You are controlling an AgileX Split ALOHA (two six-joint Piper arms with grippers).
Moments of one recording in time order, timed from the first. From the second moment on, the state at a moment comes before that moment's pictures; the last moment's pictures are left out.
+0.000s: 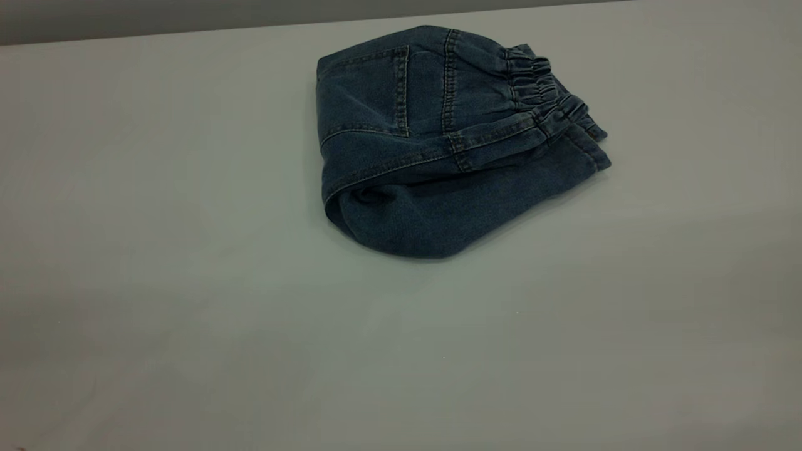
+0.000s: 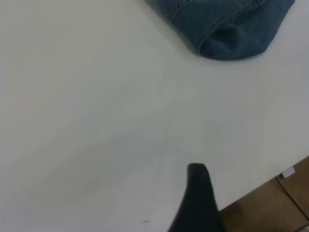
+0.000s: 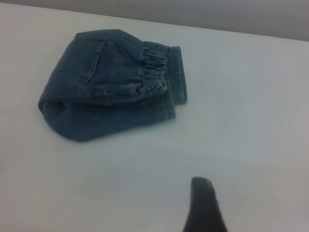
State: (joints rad) left arm -0.51 0.22 -0.50 0.03 1.07 -0.04; right arm 0.09 0.01 -0.51 0.18 1.07 -0.17
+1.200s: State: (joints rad) left arm -0.01 0.14 -0.50 0.03 1.08 -0.03; right arm 0.11 0.00 -0.51 0.19 1.07 -0.17
